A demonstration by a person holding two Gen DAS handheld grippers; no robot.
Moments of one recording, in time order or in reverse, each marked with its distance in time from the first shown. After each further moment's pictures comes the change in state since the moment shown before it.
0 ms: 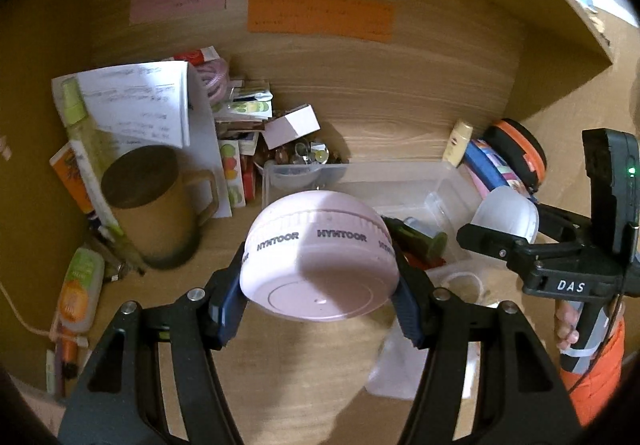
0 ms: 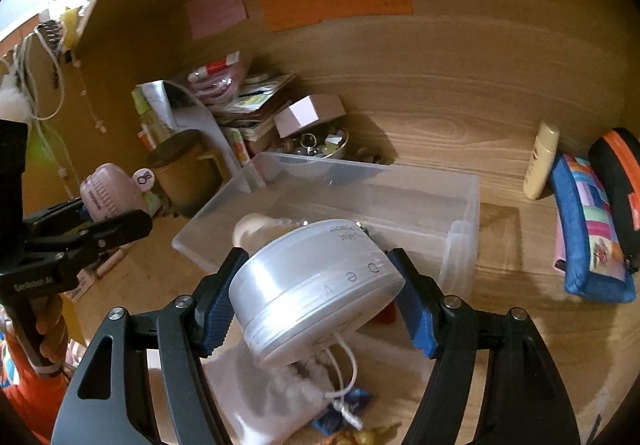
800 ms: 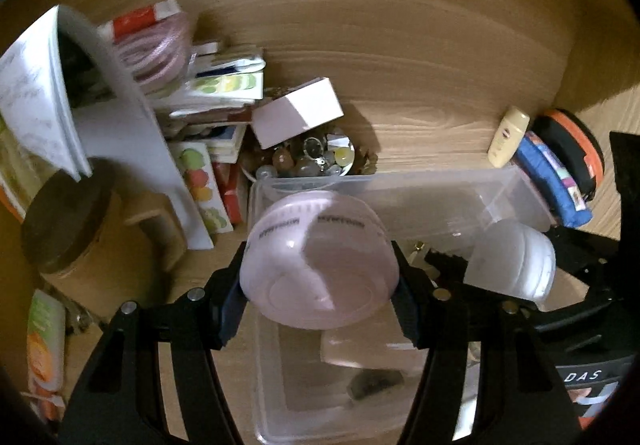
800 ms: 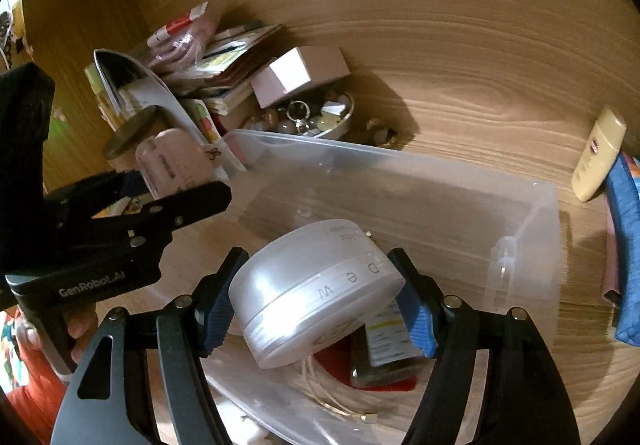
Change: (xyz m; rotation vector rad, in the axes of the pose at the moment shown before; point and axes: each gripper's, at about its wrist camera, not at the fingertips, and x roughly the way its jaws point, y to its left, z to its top) left arm 0.110 0.008 0.028 0.020 0.081 0.041; right arm 0.087 -0.009 0.013 0.010 0.134 0.004
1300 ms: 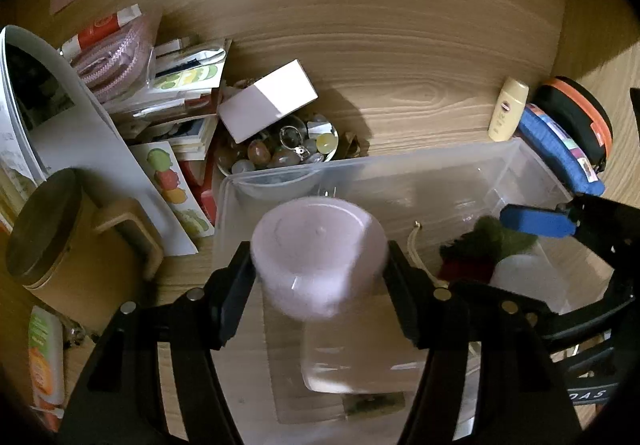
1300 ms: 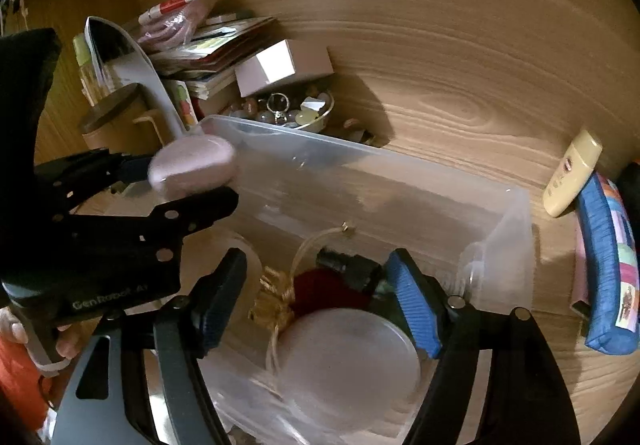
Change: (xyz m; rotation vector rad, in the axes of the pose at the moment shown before) left arm 0.015 -0.013 -0.007 0.076 0.005 0.024; right arm 0.001 0.004 -0.003 -0.086 -0.011 -0.131
